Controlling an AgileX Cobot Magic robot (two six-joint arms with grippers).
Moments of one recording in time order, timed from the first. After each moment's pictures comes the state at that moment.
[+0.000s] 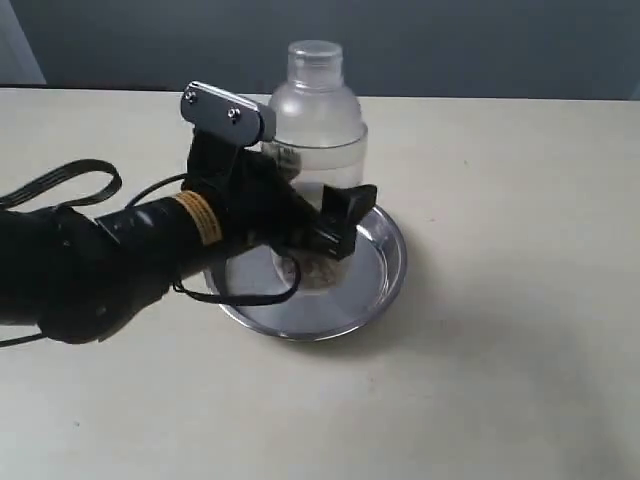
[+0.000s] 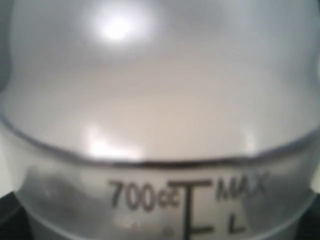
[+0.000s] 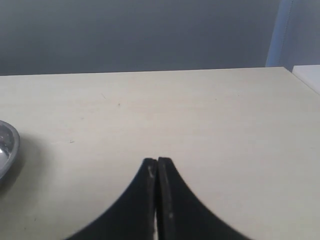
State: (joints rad) left arm -0.64 1.61 -0.67 0.03 -0.65 -0.21; right arm -0.04 0.00 0.00 0.07 0.32 -0.03
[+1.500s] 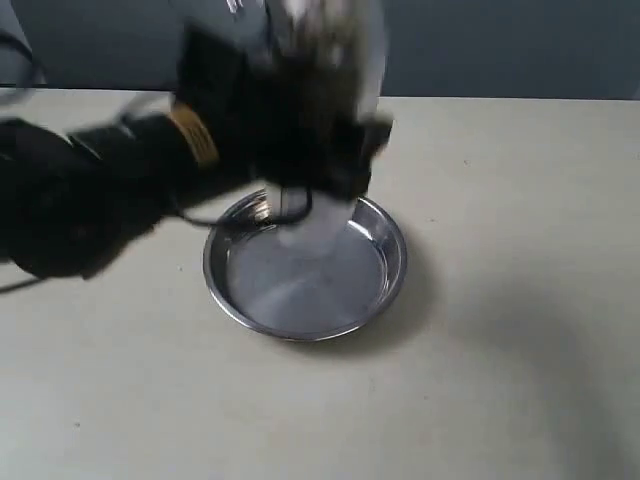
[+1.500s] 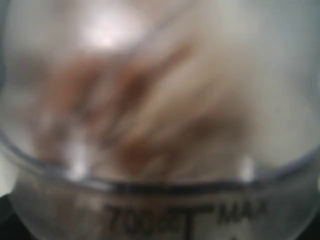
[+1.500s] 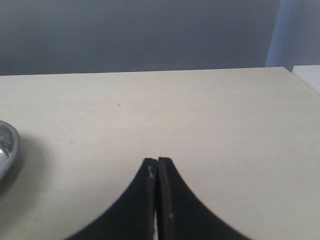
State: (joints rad) left arm -0.66 1.50 -0.79 -0.09 -0.33 -0.02; right arm -0.04 0.00 0.00 0.07 0.32 -0.03
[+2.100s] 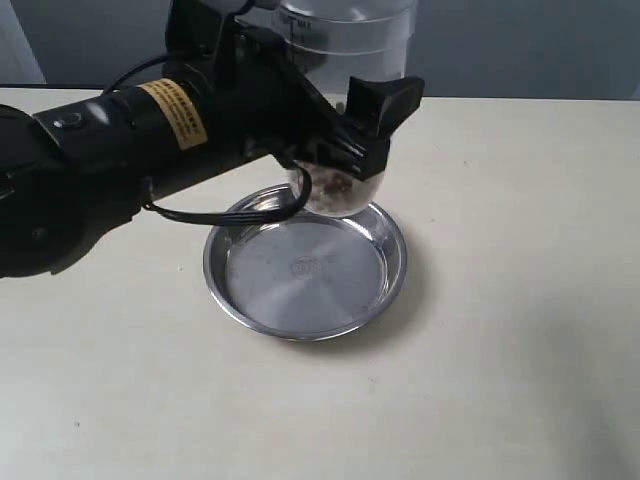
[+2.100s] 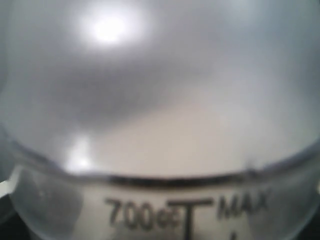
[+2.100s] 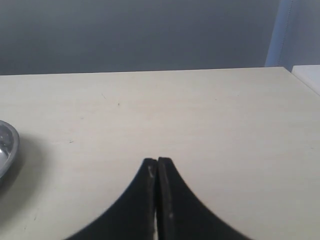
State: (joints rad) left arm -0.69 1.41 -0.82 0.03 -0.42 -0.09; right arm -0.04 0.00 0.00 0.07 0.32 -0.03
